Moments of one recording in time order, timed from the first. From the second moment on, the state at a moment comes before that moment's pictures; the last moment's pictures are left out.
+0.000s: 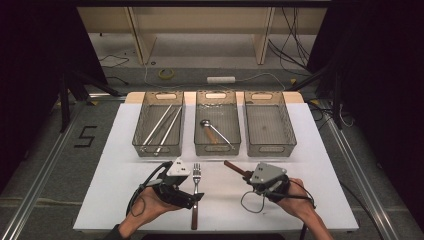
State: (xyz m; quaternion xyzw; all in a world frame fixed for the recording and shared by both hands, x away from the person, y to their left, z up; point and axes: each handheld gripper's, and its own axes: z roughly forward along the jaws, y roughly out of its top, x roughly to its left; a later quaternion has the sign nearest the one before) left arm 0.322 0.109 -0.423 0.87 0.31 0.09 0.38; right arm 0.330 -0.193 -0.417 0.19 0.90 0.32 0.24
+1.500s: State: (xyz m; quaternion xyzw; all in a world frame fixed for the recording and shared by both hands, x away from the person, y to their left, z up) left arm 0.302 0.129 -0.428 0.82 0.29 0.14 0.47; right arm 0.515 -0.219 -0.360 0.45 0.78 0.39 0.21
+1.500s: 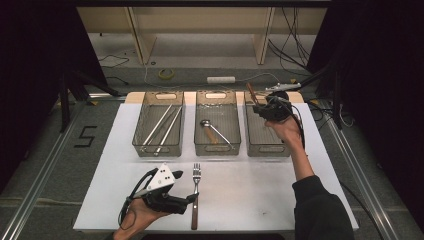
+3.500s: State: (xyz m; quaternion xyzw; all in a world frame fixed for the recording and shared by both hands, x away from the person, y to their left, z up) left arm 0.303 0.124 -0.430 0.83 0.30 0.12 0.46; right arm 0.452 -0.215 -0.374 0.44 0.78 0.43 0.14
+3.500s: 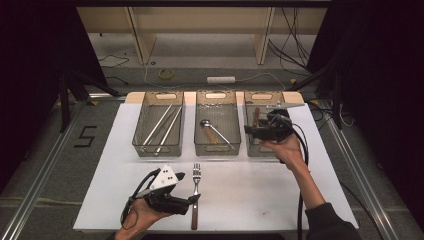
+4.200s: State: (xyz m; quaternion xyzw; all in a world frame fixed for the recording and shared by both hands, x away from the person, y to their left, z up) left arm 0.303 0.121 -0.428 0.82 0.30 0.12 0.47; right arm 0.348 -0.229 -0.397 0.38 0.77 0.50 0.14
